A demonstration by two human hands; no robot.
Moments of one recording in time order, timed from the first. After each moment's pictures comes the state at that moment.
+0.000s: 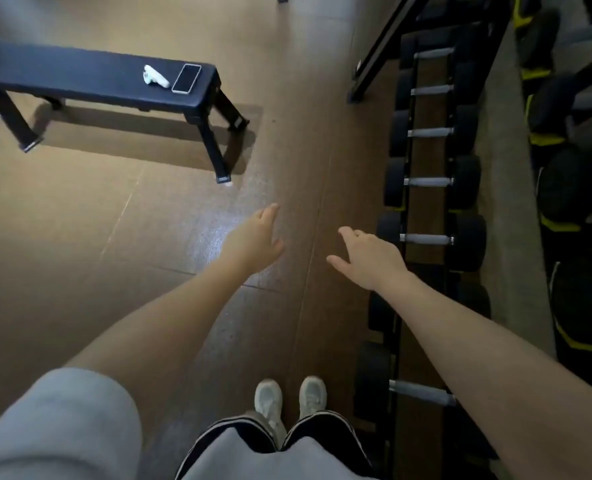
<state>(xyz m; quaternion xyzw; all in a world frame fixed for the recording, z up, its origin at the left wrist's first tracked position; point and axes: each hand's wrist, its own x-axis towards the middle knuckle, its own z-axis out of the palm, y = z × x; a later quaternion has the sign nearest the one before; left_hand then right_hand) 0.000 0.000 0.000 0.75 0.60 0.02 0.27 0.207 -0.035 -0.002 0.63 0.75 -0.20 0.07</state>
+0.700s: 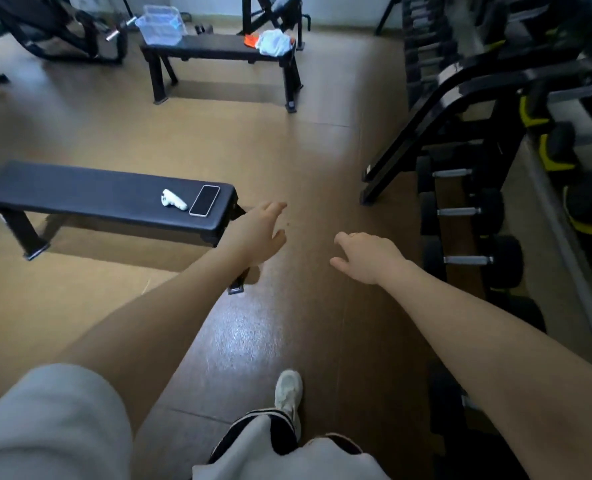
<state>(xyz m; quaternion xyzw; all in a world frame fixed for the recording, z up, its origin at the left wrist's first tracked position) -0.036 0.304 0.073 0.80 0.58 0.09 0.14 0.170 0.282 0.051 0.60 0.78 -0.15 0.09</state>
